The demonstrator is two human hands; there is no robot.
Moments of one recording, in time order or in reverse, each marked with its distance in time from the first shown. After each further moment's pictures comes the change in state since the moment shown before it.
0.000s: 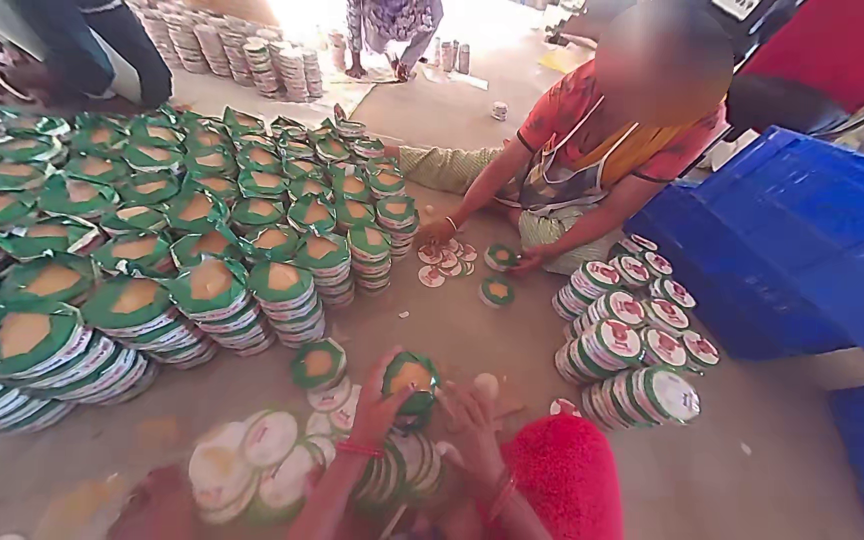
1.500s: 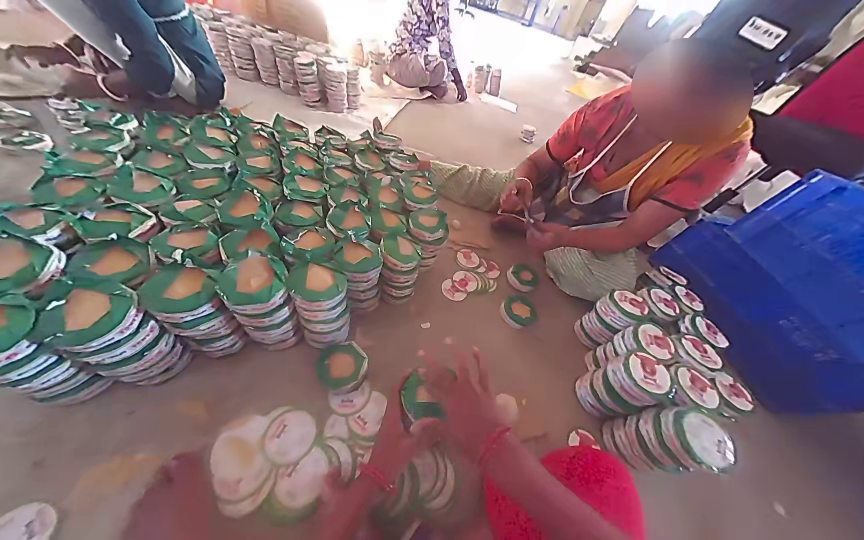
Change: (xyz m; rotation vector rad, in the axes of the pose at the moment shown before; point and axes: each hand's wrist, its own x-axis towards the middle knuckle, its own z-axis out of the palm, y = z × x) left_hand -0.028 -0.027 0.006 -0.231 0.044 0.034; right_hand 0.107 -0.064 -0.008 -0.554 -0.557 -0.211
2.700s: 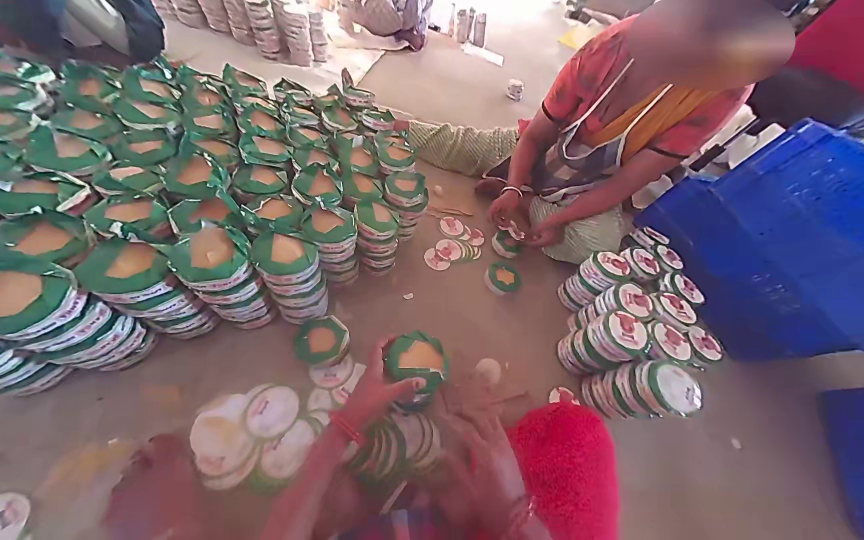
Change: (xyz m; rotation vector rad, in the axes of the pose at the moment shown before) left_hand 0.027 0.038 -0.015 0.155 -0.174 -0.232; right_hand -0.122 -0.020 0.048 0.441 0.266 0.351
